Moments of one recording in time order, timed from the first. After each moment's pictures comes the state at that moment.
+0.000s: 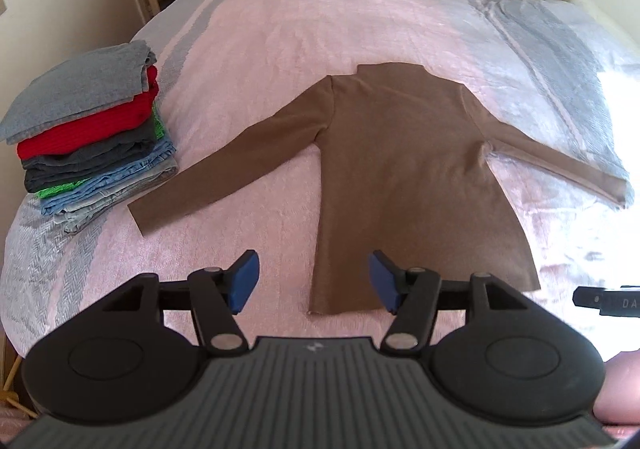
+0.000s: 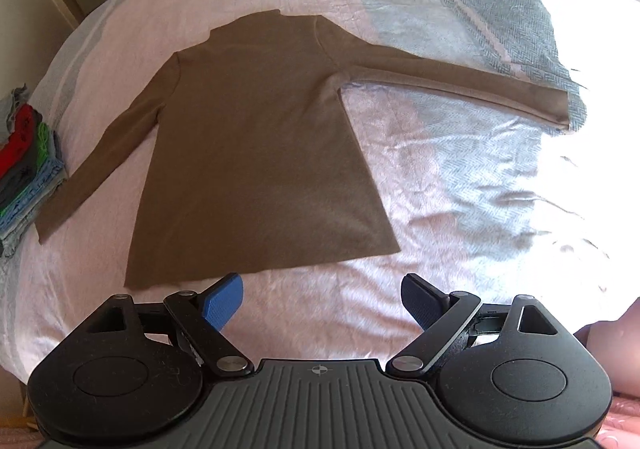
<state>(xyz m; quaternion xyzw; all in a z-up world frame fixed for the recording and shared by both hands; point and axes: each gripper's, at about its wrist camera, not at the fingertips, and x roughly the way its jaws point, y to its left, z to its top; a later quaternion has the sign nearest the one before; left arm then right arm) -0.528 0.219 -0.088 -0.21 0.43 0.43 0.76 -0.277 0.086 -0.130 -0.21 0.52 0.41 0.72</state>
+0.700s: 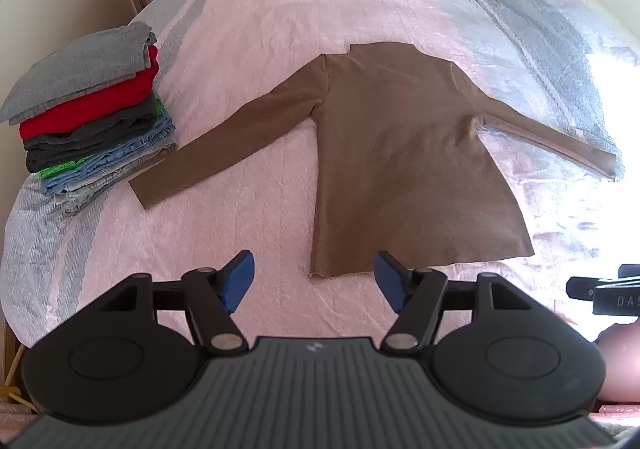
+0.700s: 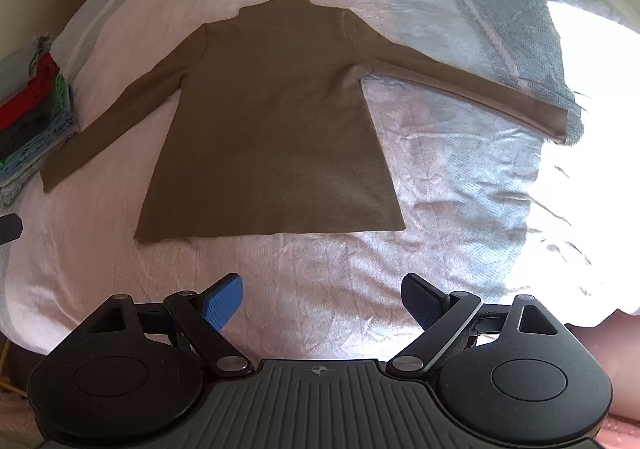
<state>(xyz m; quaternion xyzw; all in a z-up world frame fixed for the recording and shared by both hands) -0.548 0.193 -0.090 -0.22 0.45 0.42 0.76 -0.324 0.074 -0.118 -0.27 0.50 0.43 0.70</state>
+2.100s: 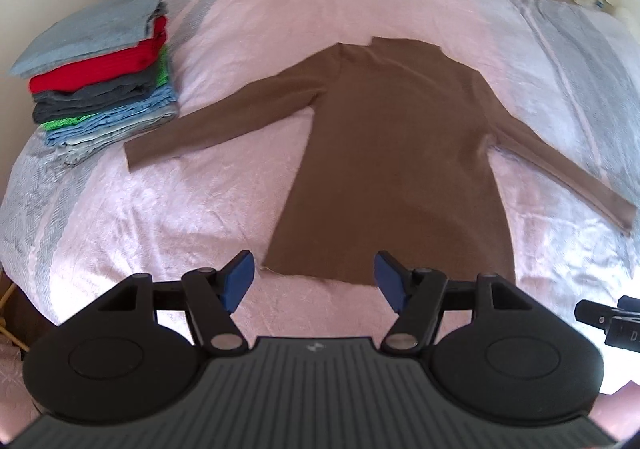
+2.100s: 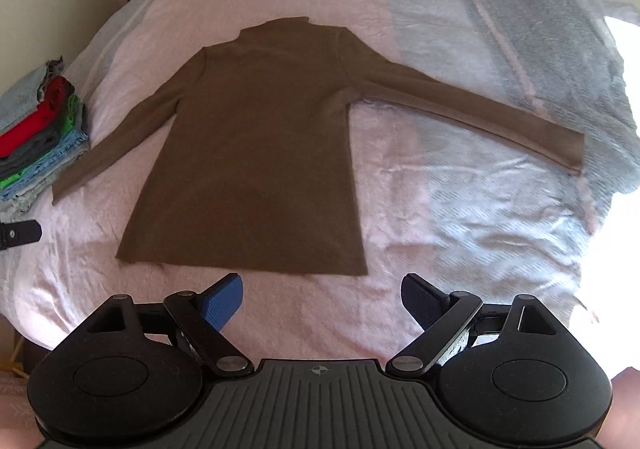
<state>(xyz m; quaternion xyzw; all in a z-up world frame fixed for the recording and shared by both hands) -0.471 0.190 -0.100 -0.28 0.43 0.48 0.71 -0.214 0.067 -0.131 -0.24 0.50 0.48 0.68</state>
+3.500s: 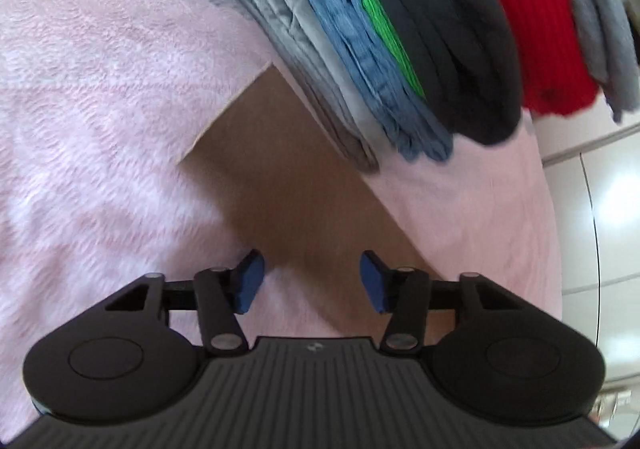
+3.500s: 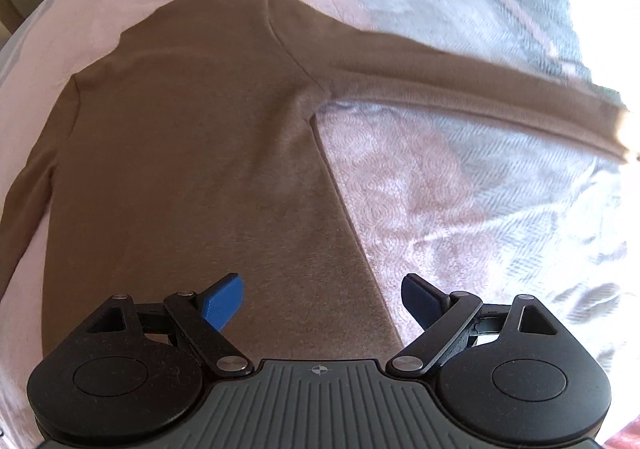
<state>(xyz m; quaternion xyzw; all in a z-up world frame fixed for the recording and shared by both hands) -0.664 0.490 -0.377 -0.60 0.01 0.63 0.49 -0.147 0.243 -0.286 -0.20 0.56 0.34 0.73</state>
